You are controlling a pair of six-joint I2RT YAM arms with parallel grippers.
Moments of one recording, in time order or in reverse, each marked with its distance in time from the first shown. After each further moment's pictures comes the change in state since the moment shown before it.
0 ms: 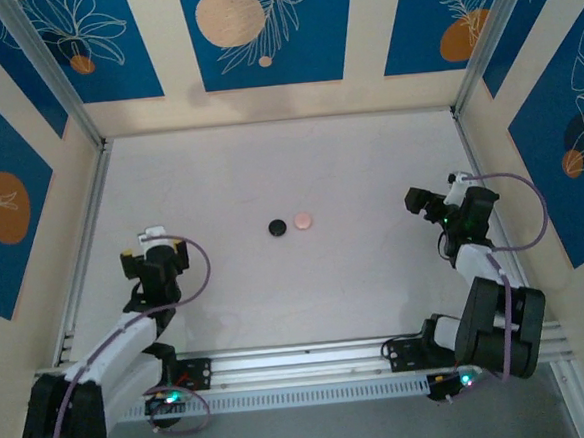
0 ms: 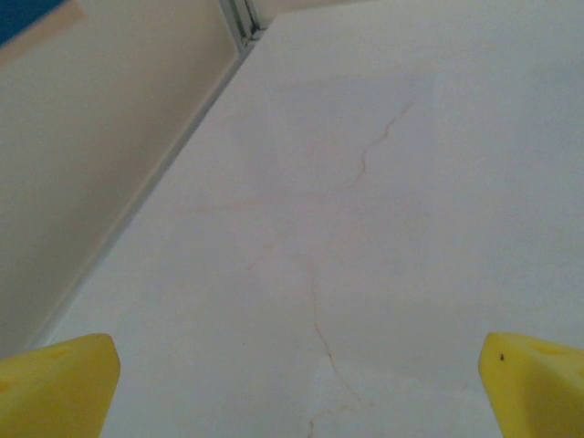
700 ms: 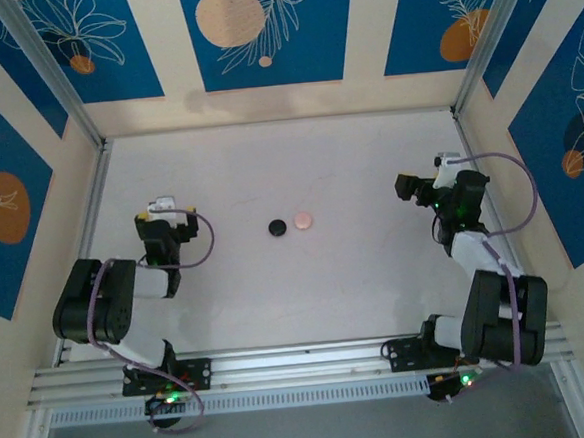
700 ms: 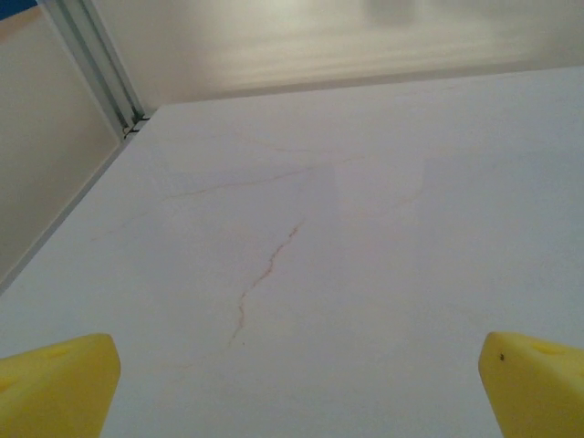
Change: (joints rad) left arm 0.145 0.641 0.174 0.672 0.361 0.092; right arm 0.095 0.008 0.093 0.016 0.042 -0.121
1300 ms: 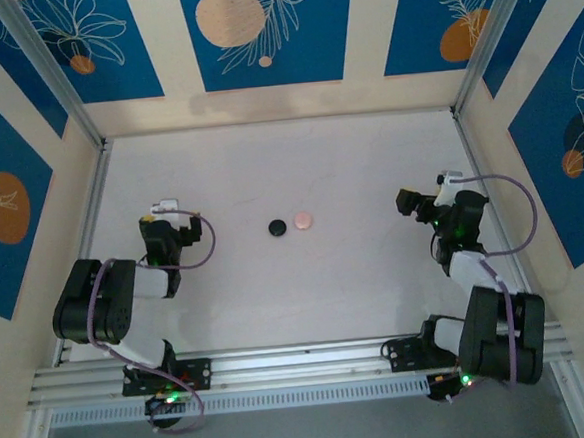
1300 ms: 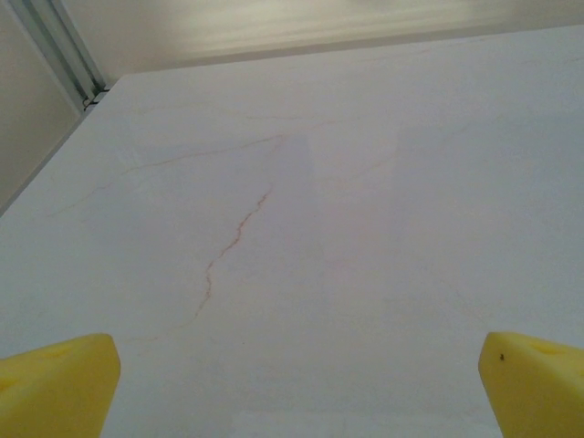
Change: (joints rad) left arm 0.002 0.000 0.000 -0.058 0.052 -0.008; right arm -0.004 -0.039 -0.154 0.101 0.017 0.074
